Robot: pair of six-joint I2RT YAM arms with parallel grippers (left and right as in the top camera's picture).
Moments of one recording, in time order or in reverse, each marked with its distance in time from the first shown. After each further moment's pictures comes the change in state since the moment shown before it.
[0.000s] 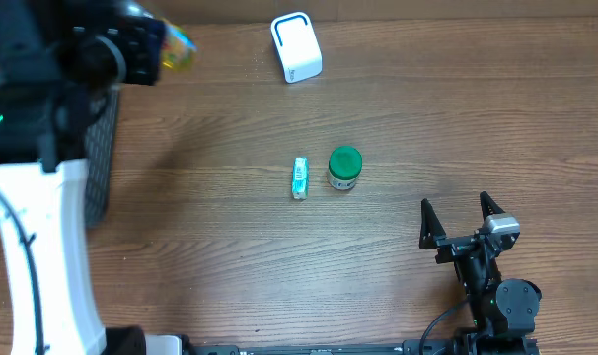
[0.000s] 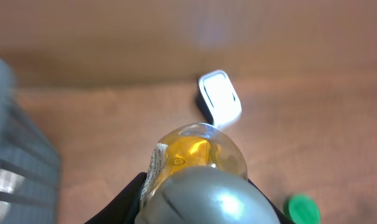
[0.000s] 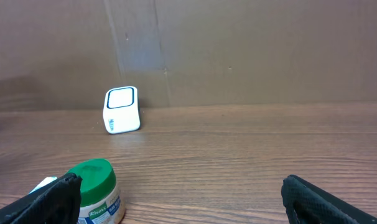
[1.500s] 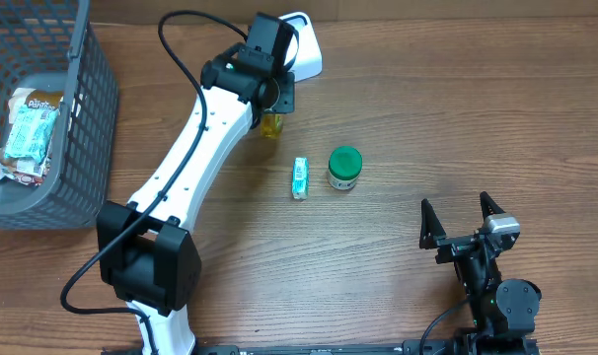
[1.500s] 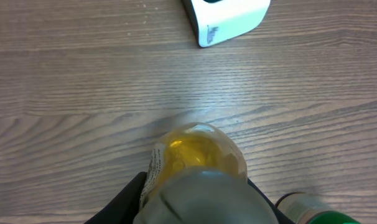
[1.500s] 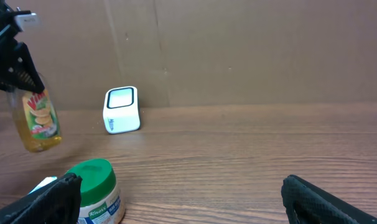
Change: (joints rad) left arm -0.401 0.379 -0.226 0.181 -0.378 -0.333; right arm 0.000 0.000 0.000 0.000 0.000 0.000
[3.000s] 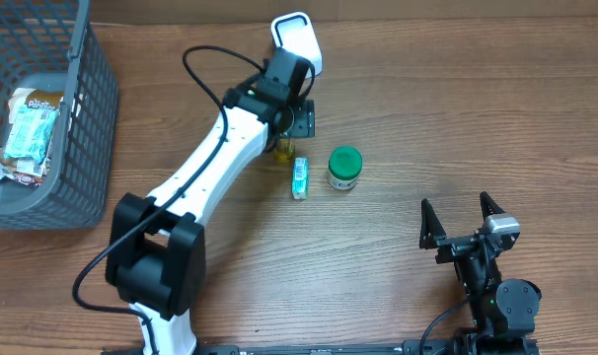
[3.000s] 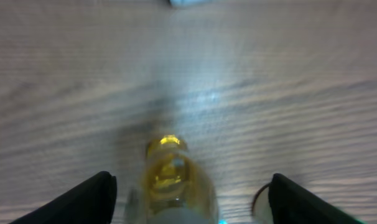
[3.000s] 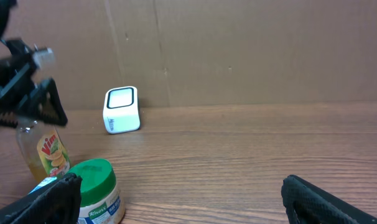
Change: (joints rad) left arm -0.039 -0.018 -0.180 0.146 0.055 -0.096; right arm 0.000 0.000 0.000 0.000 0.000 0.000
